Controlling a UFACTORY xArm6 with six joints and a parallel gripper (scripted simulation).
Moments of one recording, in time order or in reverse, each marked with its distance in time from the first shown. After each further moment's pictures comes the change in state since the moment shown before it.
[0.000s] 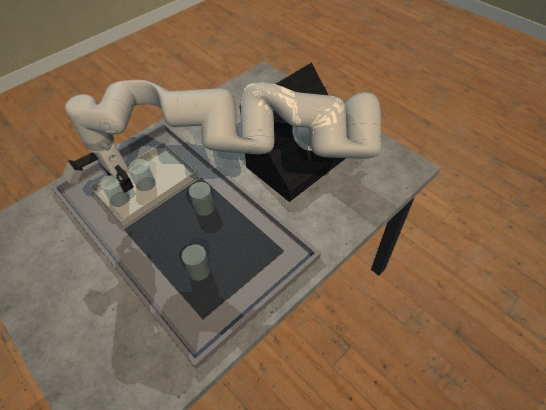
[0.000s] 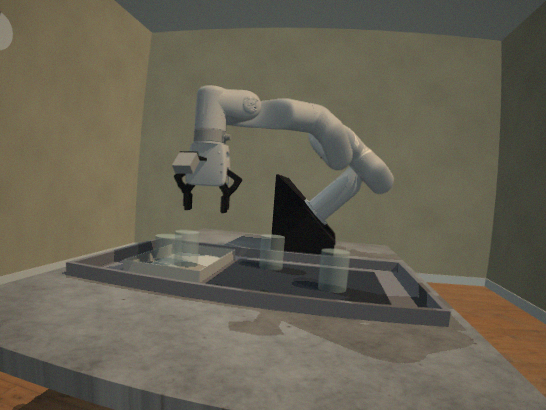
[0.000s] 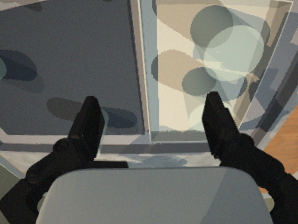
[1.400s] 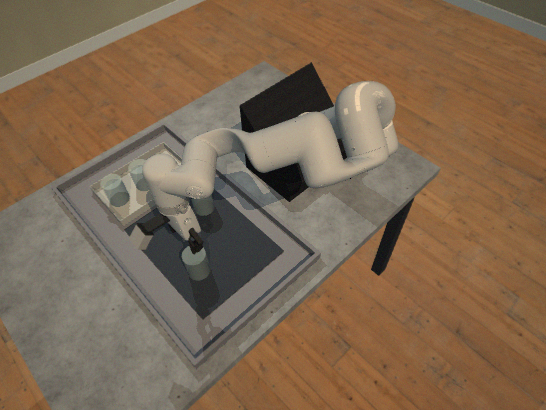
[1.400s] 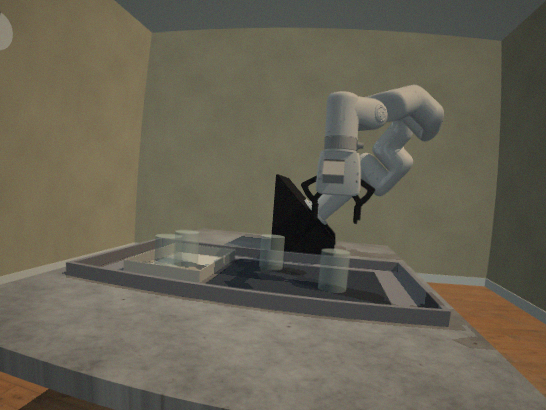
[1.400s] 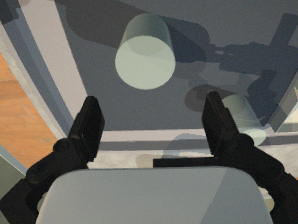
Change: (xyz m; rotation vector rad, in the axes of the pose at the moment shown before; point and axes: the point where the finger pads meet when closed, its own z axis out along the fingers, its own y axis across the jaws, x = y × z) arm -0.020 -0.306 0.003 -0.006 0.009 -0.003
